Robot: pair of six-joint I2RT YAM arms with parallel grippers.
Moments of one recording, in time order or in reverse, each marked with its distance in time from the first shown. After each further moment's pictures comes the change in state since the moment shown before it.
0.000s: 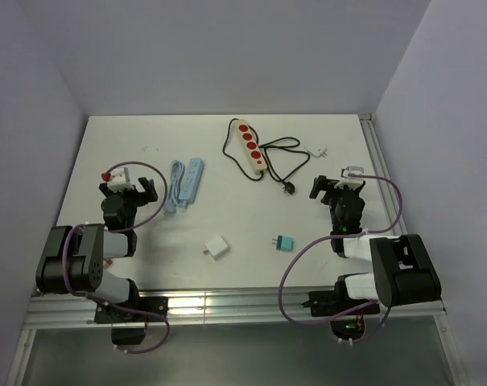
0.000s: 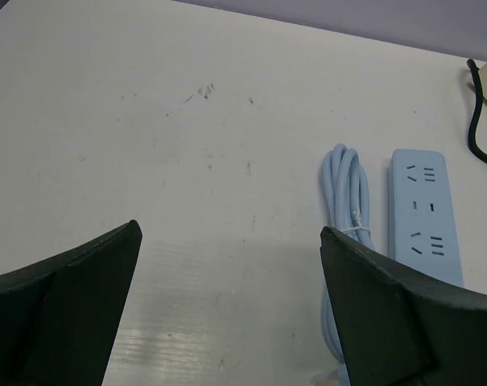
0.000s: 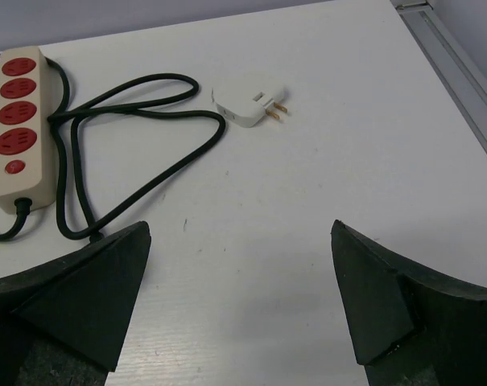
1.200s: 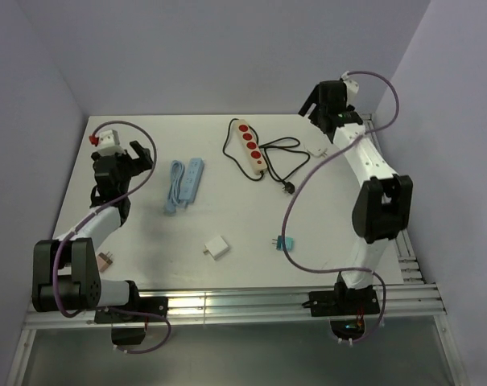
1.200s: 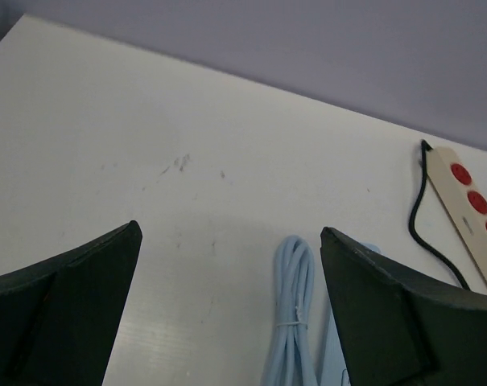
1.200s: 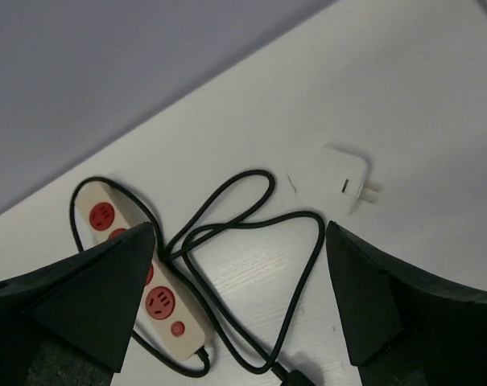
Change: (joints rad) left arm -0.008 -0.127 0.389 -0.547 0.009 -0.084; right arm 0.055 0.466 1.408 -1.365 0.148 0.436
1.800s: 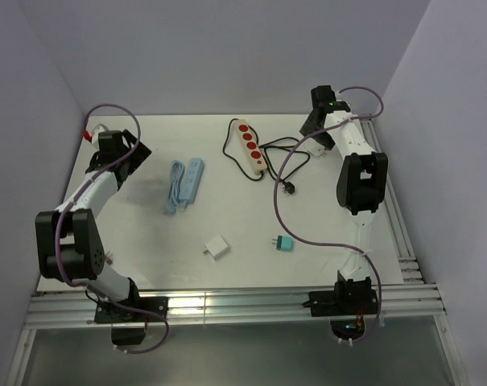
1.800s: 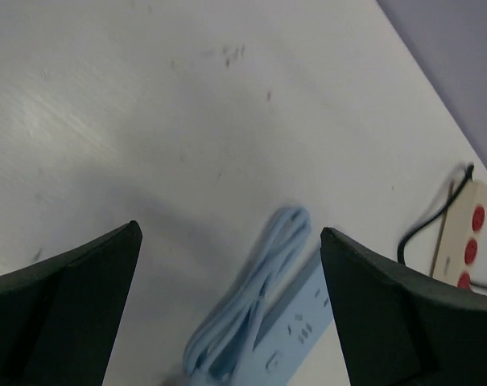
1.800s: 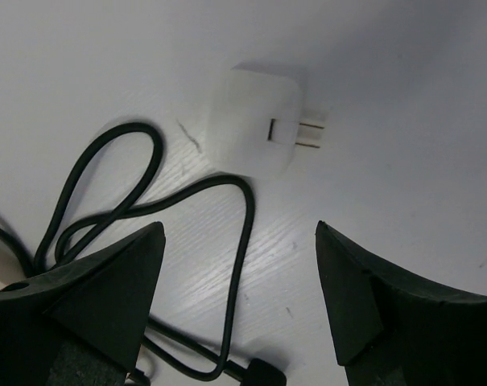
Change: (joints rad) left arm 0.007 0.244 0.470 -0.737 -0.155 -0.485; right arm -0.038 0.462 0.444 -0.521 -0.004 0.121
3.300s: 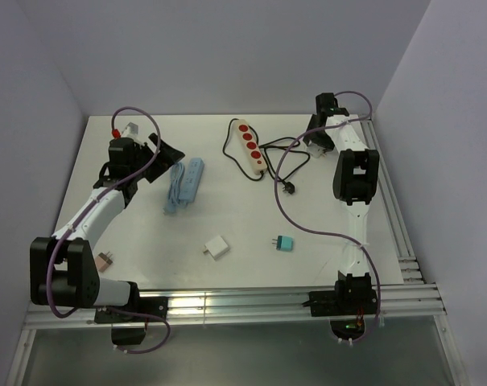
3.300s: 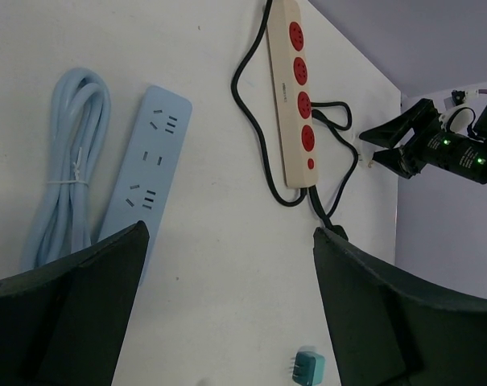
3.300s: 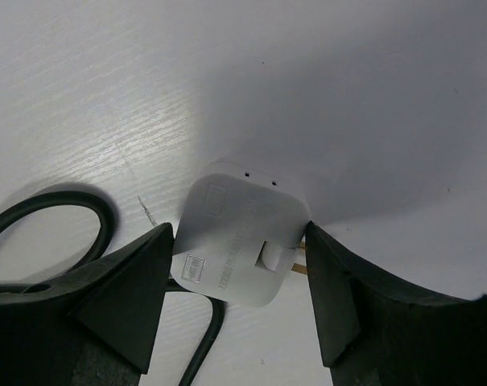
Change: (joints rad) left arm -0.141 -0.222 -0.190 0.132 0.424 -0.043; right arm -0.074 0.253 0.176 0.058 -0.124 -0.280
